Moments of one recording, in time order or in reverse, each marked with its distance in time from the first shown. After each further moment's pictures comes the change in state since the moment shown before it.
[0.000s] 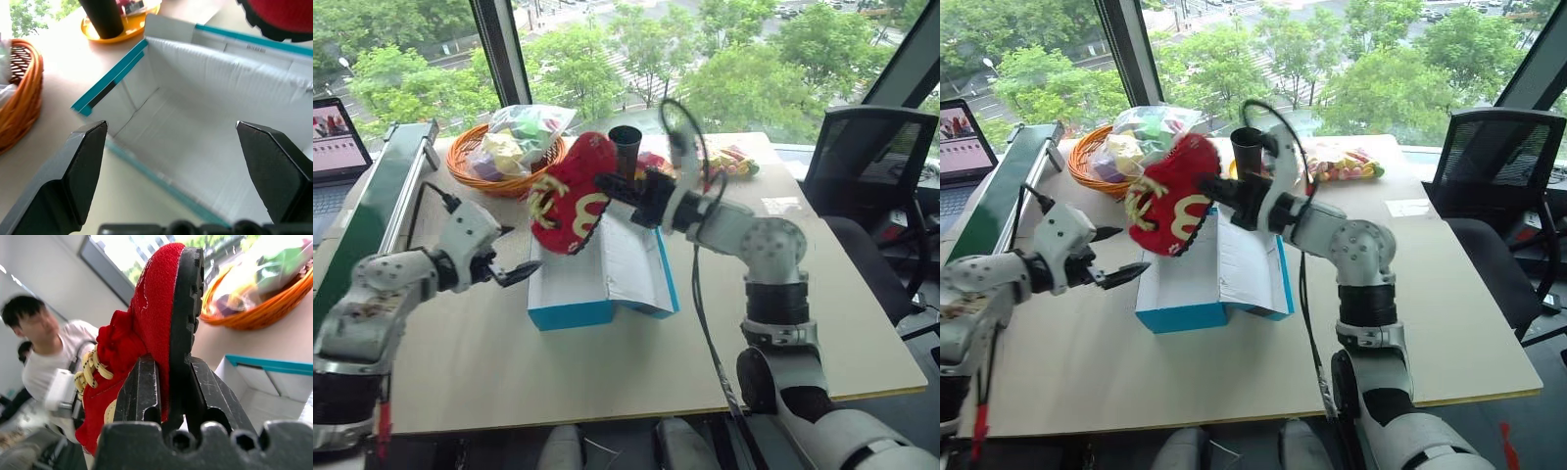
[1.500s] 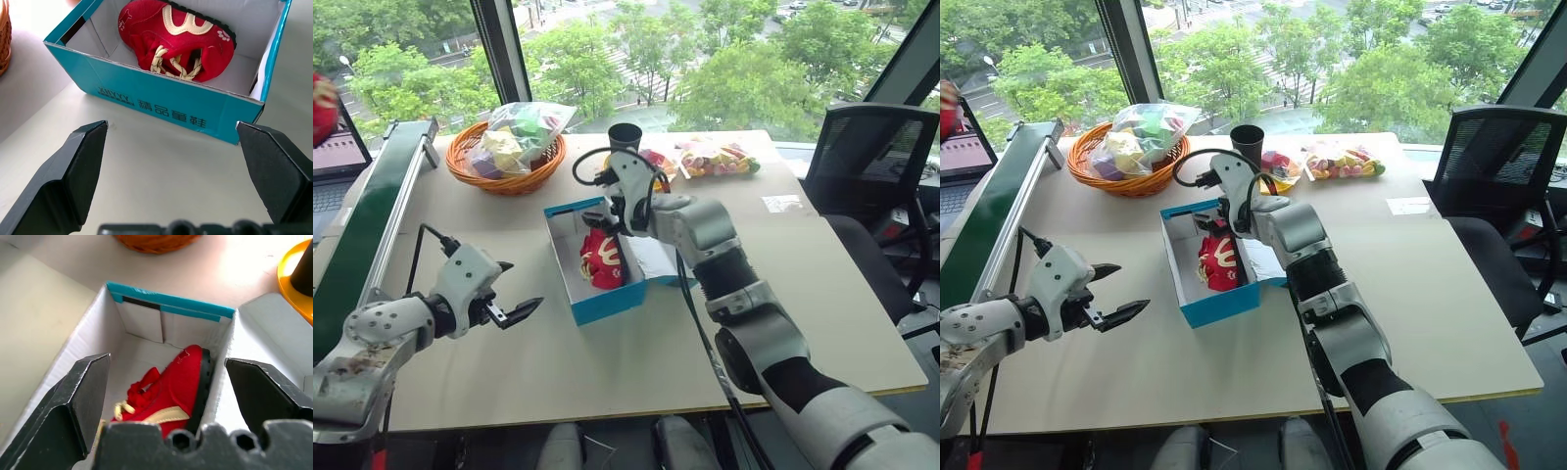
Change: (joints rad) left arm 0.189 -0.179 0.133 -0.229 -0.056 0.163 0.181; right arm -0.132 0.048 0.091 0.226 -0.571 -0.184 0.171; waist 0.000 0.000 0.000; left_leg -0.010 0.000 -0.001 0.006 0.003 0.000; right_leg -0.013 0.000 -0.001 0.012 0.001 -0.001
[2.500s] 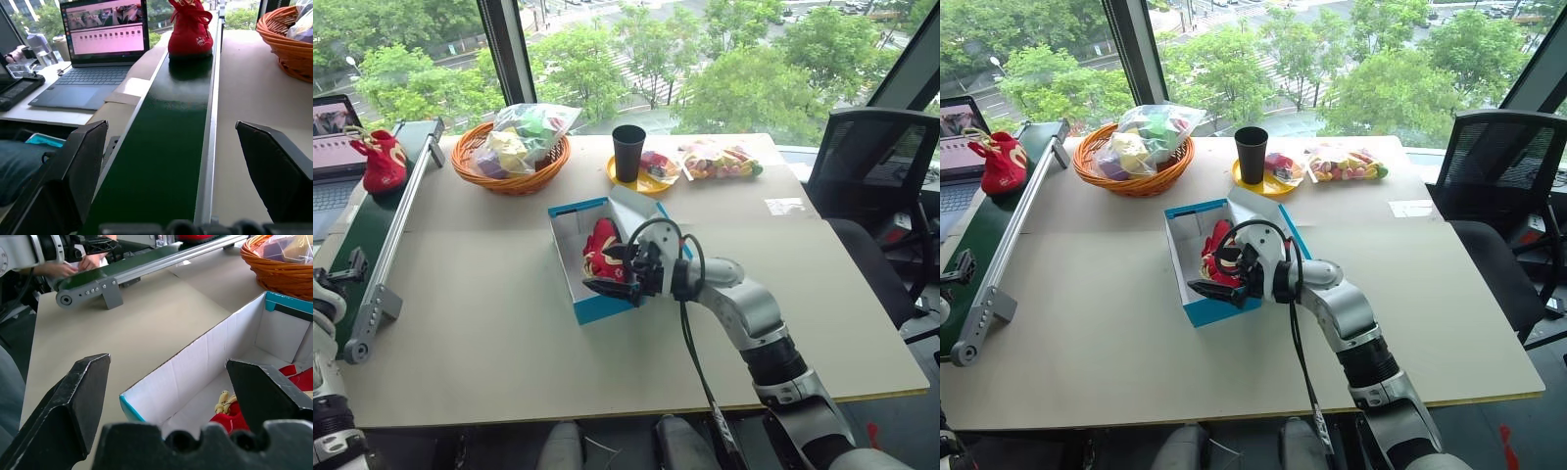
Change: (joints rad) left arm -0.279 -0.062 0.392 0.968 0.106 -0.496 0.415; right arm 0.498 -0.180 0.156 -0.391 0.058 -0.330 0.417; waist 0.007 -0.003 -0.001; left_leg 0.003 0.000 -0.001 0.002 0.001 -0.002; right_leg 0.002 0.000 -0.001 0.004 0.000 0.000
